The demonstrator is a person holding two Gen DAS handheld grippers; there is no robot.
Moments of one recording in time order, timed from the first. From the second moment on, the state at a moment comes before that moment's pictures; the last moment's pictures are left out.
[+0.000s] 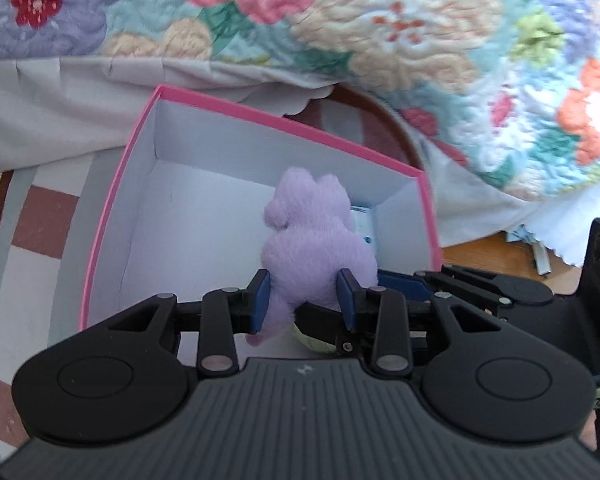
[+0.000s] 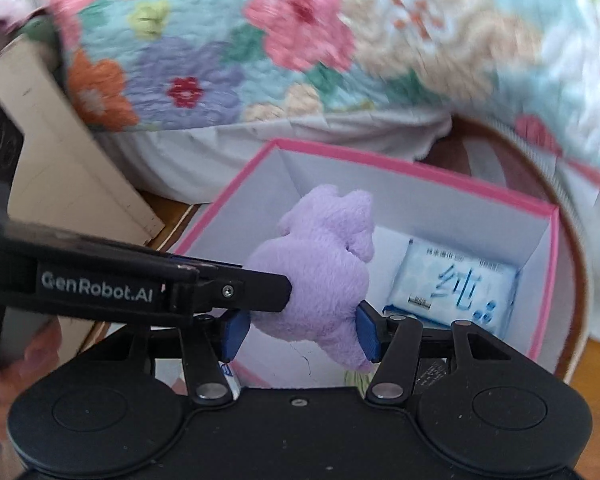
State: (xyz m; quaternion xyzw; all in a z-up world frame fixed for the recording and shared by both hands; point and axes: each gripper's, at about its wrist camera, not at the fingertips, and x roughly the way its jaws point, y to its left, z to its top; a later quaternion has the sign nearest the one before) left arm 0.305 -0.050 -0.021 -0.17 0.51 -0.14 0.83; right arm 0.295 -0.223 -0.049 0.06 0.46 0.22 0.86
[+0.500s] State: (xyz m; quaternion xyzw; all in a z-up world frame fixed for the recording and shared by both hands) left arm 0.346 -0.048 -0.057 -0.20 0.53 -0.10 0.82; right arm 0.340 -0.235 -0.087 0.12 0.49 0.22 0.83
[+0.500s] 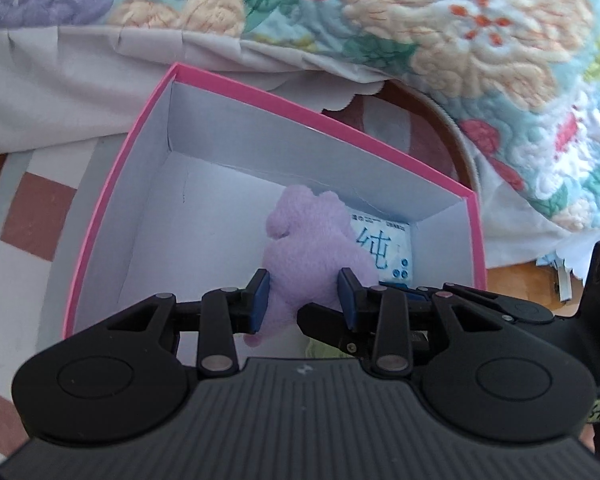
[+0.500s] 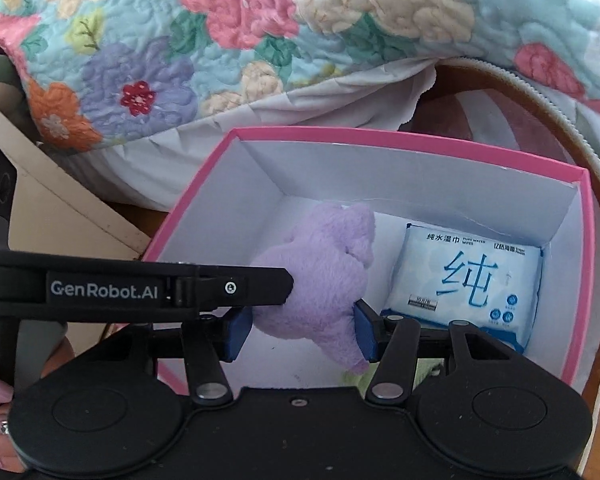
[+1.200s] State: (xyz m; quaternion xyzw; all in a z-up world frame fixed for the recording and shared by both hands) left arm 0.376 -0.036 -0.108 -0.23 0.54 -0.10 0.80; right arm 0.367 -0.206 -0.121 0.01 0.55 0.19 0.82
